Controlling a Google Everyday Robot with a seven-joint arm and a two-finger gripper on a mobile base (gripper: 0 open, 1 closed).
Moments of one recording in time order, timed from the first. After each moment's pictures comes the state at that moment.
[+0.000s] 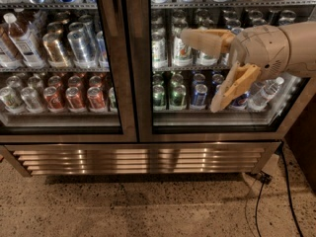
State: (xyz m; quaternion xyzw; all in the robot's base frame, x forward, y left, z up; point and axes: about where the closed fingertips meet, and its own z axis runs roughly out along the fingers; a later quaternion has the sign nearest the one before) arm 0.453 -0.066 1.010 -0.58 0.45 0.48 0.47
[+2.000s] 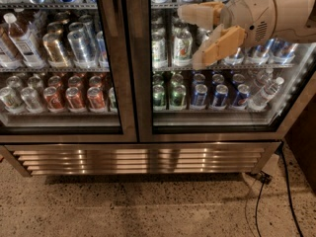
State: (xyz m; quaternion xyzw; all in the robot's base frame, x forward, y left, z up) arm 0.518 -0.056 1.037 -0.56 0.52 0.45 0.46
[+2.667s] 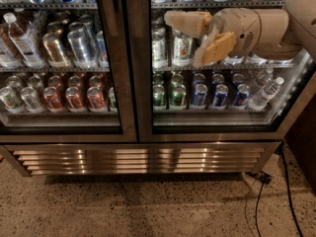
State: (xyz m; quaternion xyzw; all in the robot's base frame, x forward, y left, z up) arm 0.513 -0.041 1.038 -0.52 0.44 0.57 0.45
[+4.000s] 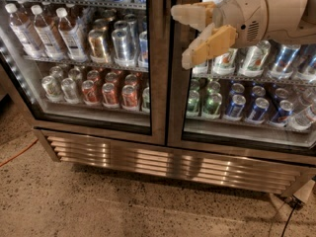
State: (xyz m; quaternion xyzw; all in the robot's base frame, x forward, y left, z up) arm 0.513 -0.035 1.041 -0.56 0.52 0.46 0.46
